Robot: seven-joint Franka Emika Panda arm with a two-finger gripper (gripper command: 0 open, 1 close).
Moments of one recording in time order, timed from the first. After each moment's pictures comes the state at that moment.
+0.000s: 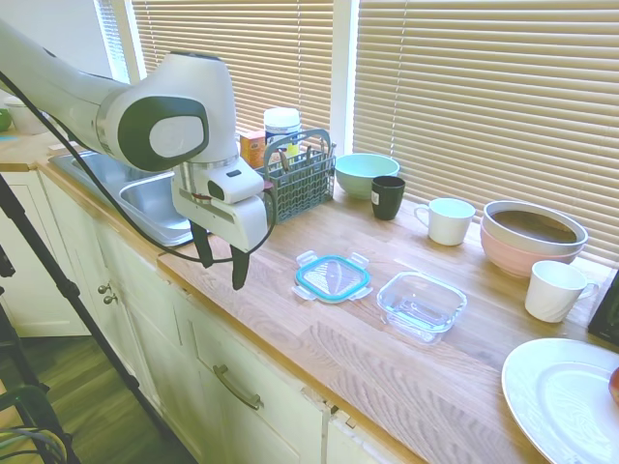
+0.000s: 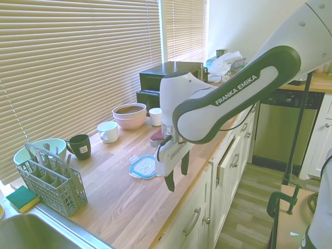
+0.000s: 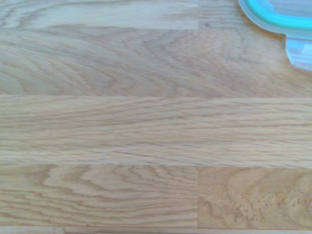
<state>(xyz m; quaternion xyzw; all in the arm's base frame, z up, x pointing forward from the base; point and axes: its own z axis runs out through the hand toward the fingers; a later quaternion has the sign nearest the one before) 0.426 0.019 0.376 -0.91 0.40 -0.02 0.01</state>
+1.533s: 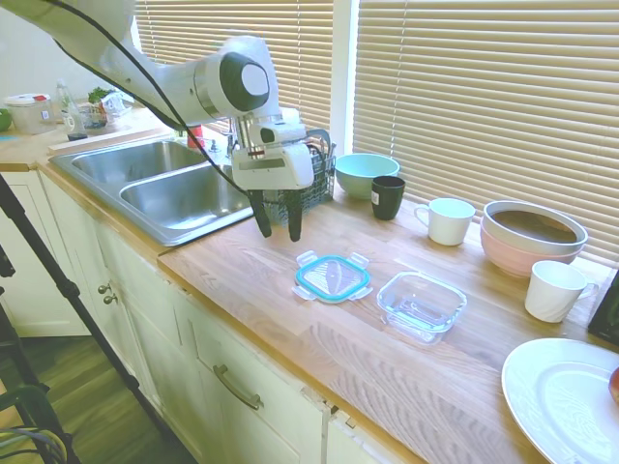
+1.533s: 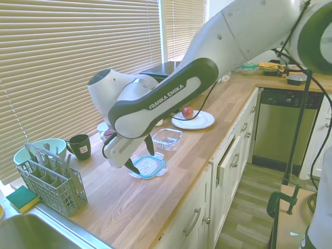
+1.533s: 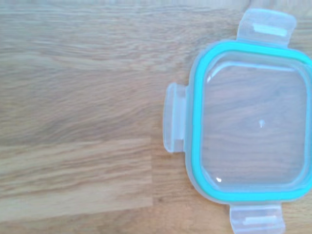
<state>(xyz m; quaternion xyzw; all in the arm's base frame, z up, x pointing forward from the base) 0.580 0.062 0.390 -0.89 0.43 -0.05 -0.16</state>
